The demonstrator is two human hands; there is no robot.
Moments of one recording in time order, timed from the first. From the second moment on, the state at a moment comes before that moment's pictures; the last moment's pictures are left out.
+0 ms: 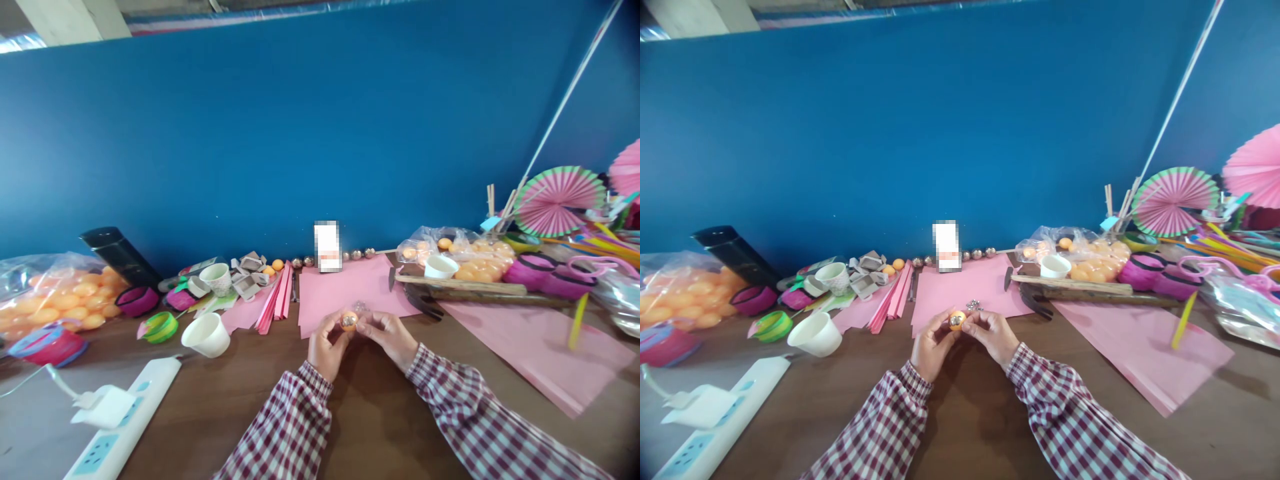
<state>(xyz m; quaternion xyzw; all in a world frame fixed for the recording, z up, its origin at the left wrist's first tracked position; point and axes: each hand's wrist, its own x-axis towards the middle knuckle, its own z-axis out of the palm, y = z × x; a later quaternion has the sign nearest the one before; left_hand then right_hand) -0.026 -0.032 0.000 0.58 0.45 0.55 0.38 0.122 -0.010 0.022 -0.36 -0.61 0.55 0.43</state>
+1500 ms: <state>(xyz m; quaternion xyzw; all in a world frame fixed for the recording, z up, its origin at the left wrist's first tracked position) -0.024 -0.034 0.008 0.60 0.45 0.54 0.39 0.126 -0.008 0.020 -0.40 -0.62 0.55 0.40</state>
